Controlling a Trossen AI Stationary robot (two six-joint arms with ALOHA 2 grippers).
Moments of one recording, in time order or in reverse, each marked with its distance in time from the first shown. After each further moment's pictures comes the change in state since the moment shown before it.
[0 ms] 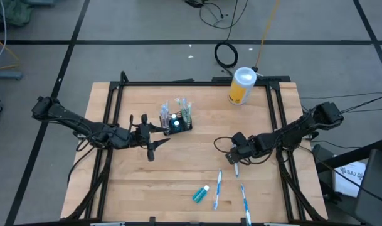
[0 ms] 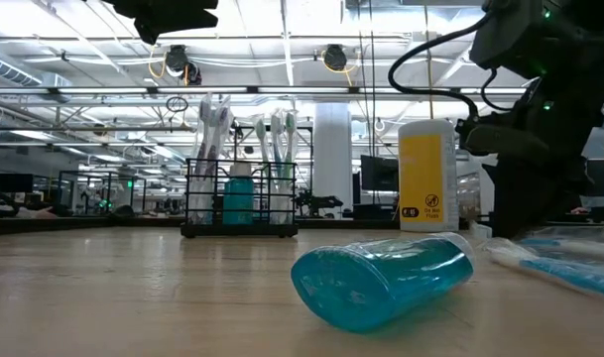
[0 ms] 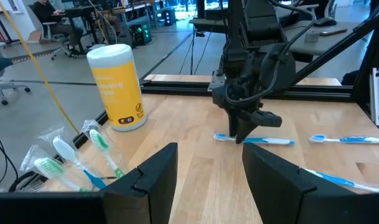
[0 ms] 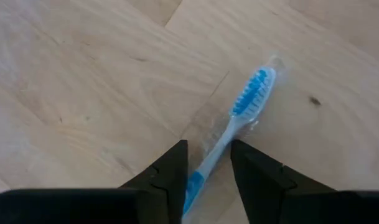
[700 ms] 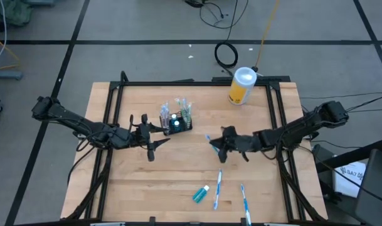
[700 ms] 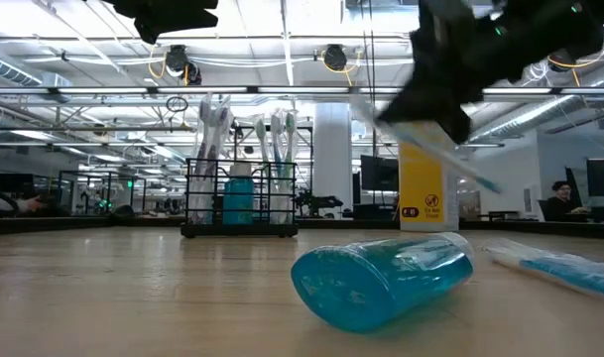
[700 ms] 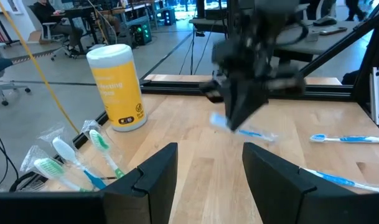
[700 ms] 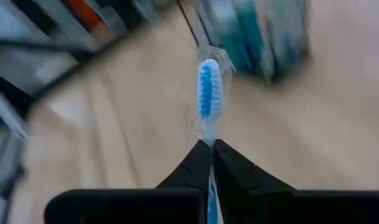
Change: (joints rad) left arm 0.000 0.000 0.000 0.001 0.000 0.004; right arm -0.035 -0.105 -0.005 0.682 0.153 -0.524
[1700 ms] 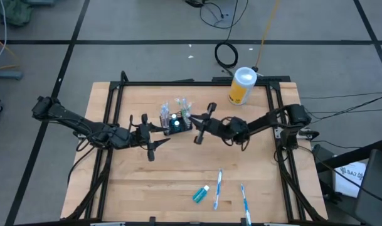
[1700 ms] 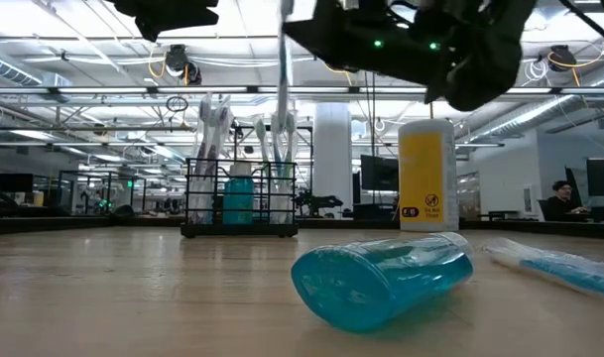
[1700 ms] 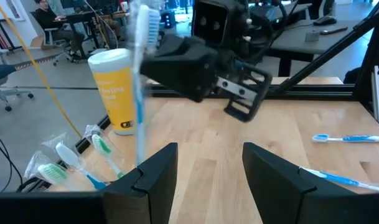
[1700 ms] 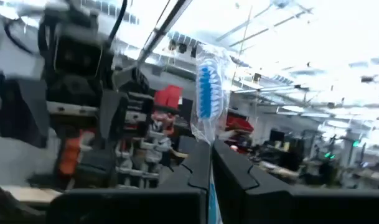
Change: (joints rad) left arm 0.000 0.000 0.000 0.009 -0.002 0.028; right arm -0.253 0.514 0.209 1.267 -0.159 -1.090
